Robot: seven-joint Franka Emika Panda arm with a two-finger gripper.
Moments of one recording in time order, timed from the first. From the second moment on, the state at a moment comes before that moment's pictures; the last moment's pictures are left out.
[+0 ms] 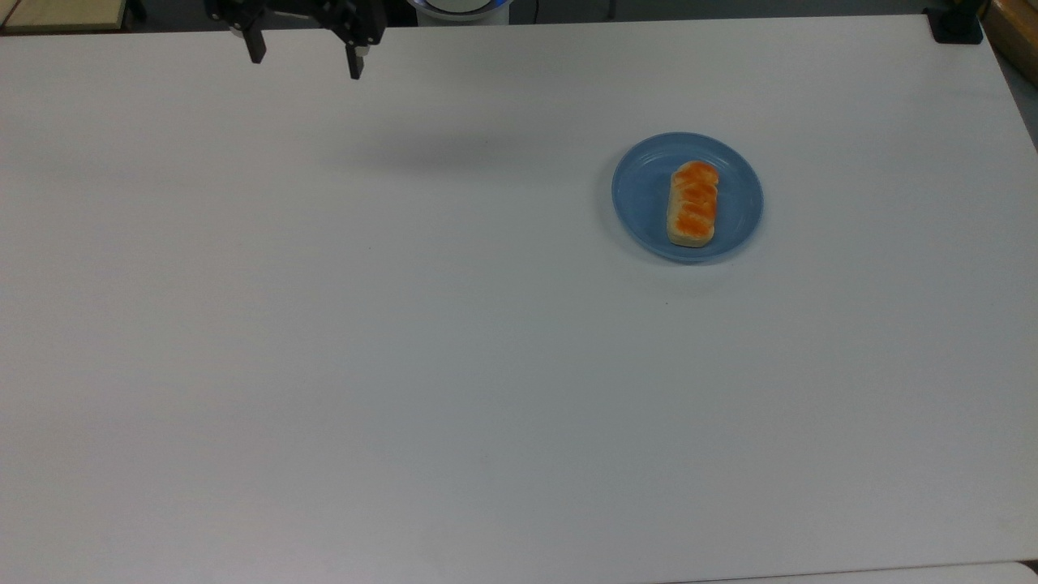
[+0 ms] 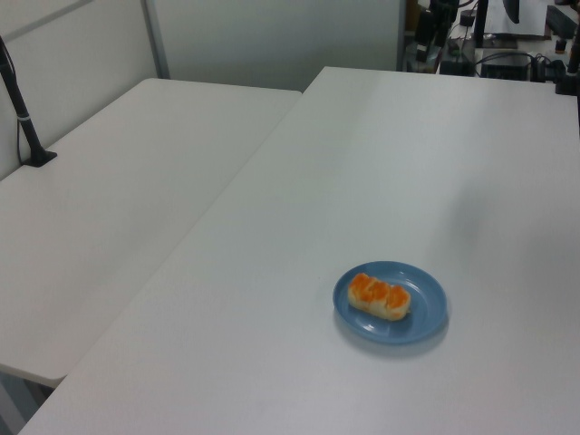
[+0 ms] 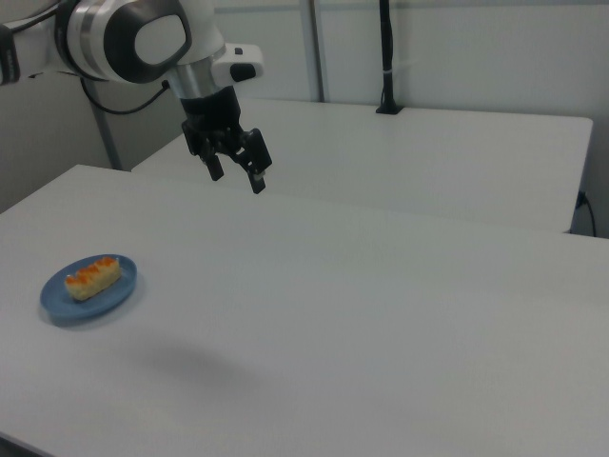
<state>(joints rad) 0.06 -0.02 -0.19 -1.69 -0.03 1.82 0.02</state>
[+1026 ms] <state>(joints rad) 0.09 -0.02 -0.24 -1.69 -0.03 1.80 -0.05</state>
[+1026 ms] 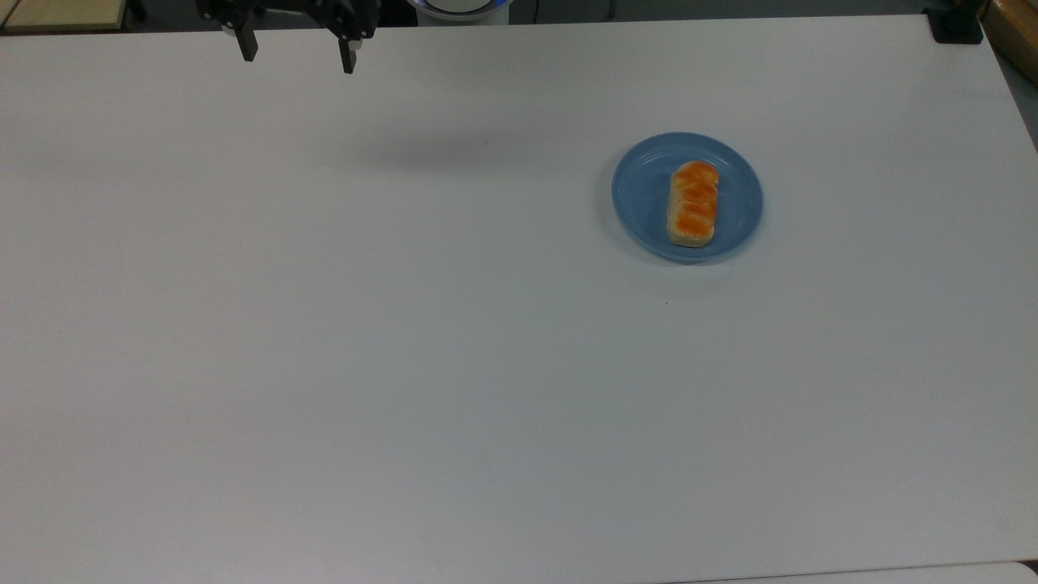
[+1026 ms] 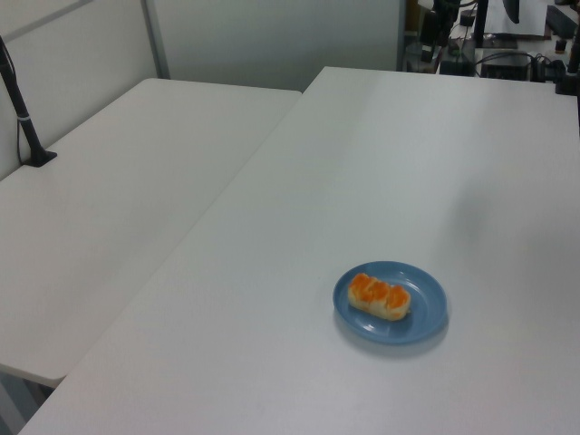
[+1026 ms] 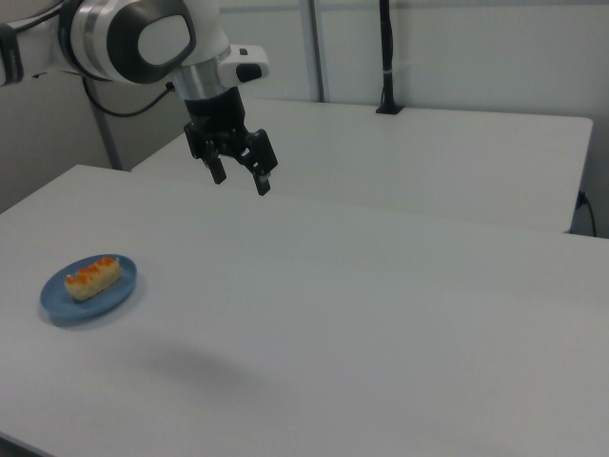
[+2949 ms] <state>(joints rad) 0.08 -0.02 -0.23 -1.66 0.01 1.73 -0.05</state>
